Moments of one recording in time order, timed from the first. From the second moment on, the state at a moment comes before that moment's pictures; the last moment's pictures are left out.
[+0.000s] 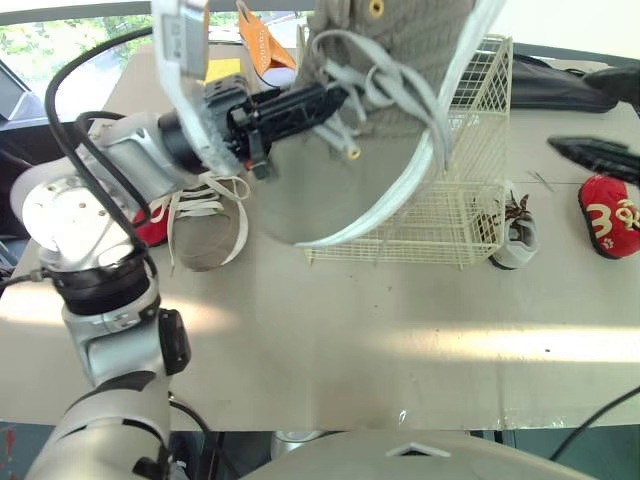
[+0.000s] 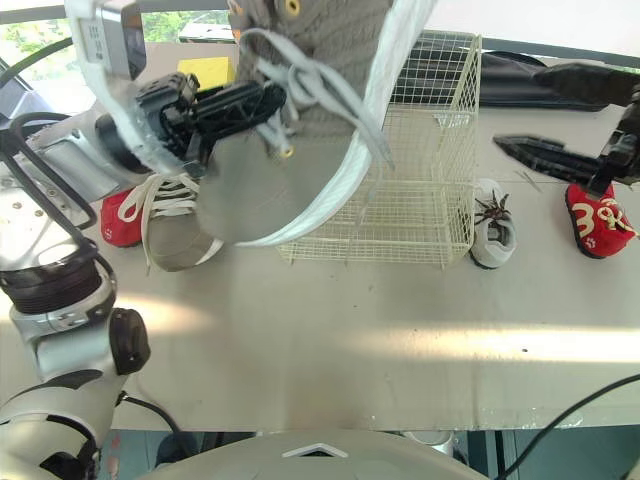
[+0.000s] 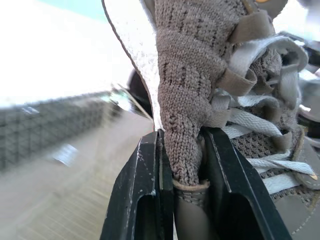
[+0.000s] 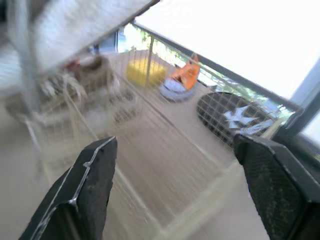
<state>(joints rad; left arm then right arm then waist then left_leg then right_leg) -0.76 0.54 0.25 -0.31 -0.95 0.92 -0.65 -0.51 -0.85 -0.63 -0.58 1.08 1.19 0.65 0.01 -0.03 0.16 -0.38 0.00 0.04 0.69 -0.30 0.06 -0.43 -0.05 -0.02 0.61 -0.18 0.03</state>
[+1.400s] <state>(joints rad) -0.35 0.67 0.29 -0.56 -1.06 0.88 -0.63 -0.99 -0.73 -0.24 -0.19 1.28 0.83 0.17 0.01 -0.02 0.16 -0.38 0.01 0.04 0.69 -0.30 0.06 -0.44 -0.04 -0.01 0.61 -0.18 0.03</state>
